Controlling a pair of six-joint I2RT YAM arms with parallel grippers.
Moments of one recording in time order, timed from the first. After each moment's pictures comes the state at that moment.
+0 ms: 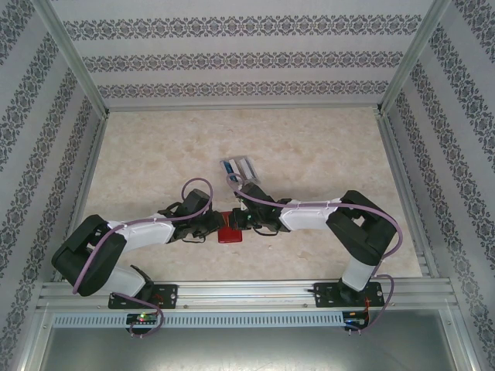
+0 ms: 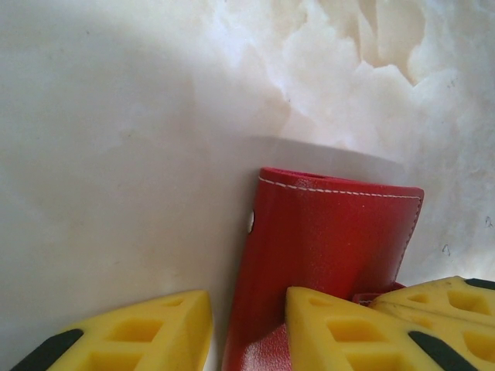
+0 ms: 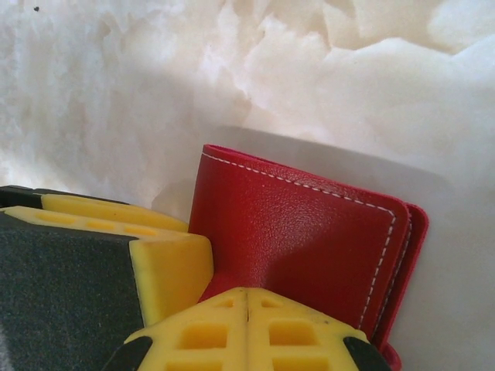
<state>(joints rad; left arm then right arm) -0.61 1.45 0.52 -0.06 0.17 -1.06 0.88 1.74 0.84 0.02 -0.26 0.79</state>
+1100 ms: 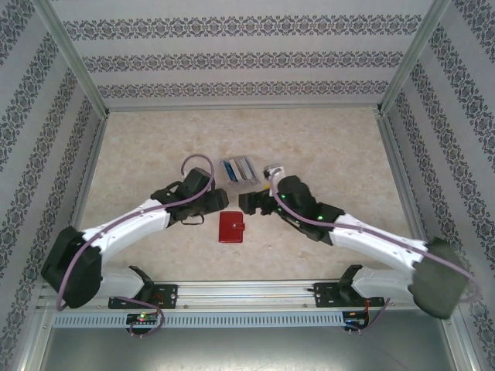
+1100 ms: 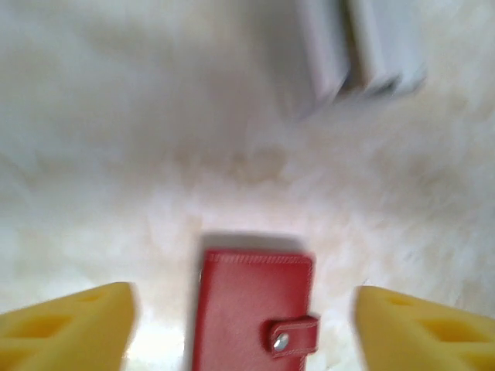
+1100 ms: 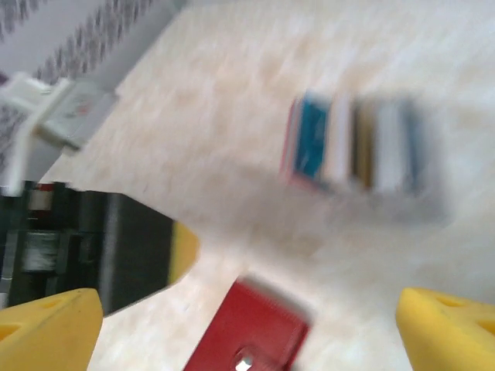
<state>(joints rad) -0.62 1.29 0.86 -0.49 -0.09 -0.82 0.80 1.11 0.69 -0.01 0.07 0.46</state>
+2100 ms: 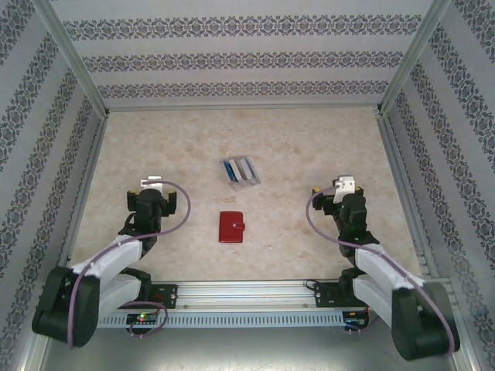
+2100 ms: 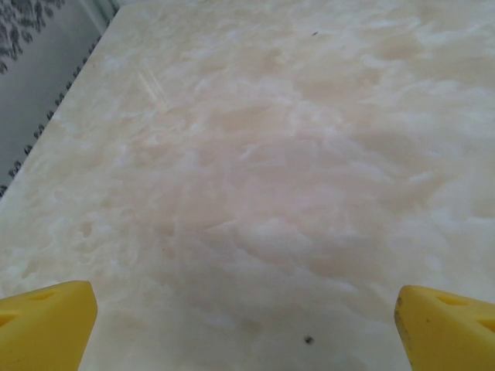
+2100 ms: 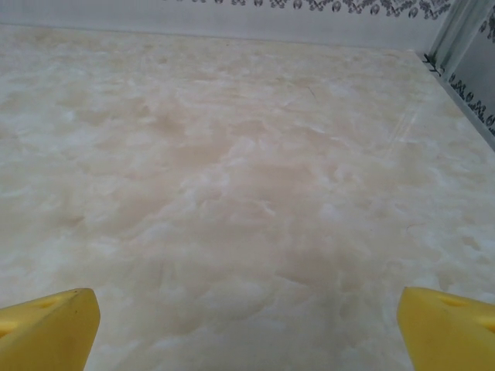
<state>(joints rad) -0.17 1.09 0.27 0.27 -0.41 0.00 0.12 0.99 0.16 0.45 0.12 0.01</state>
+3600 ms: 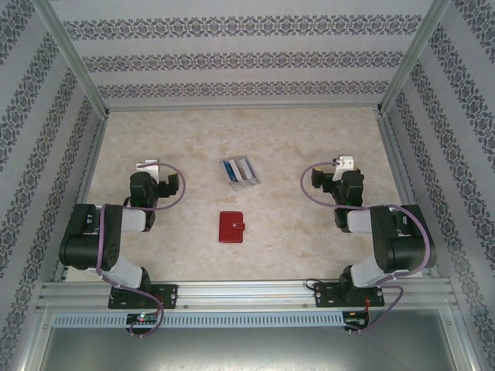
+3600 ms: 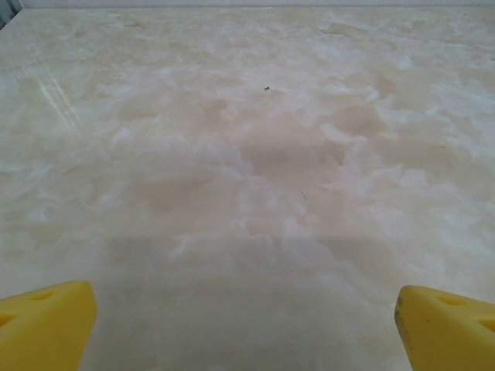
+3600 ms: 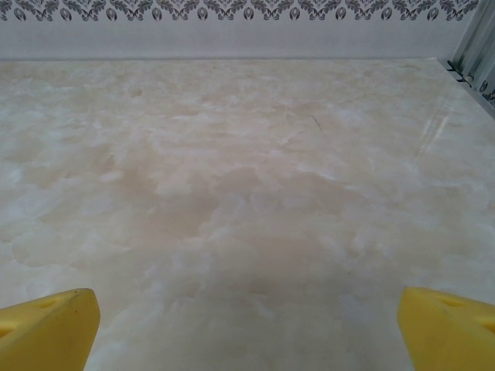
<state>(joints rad) 0.02 1.56 0.41 0.71 -0.05 -0.03 0.02 1.52 0.37 0.80 0.01 0.03</state>
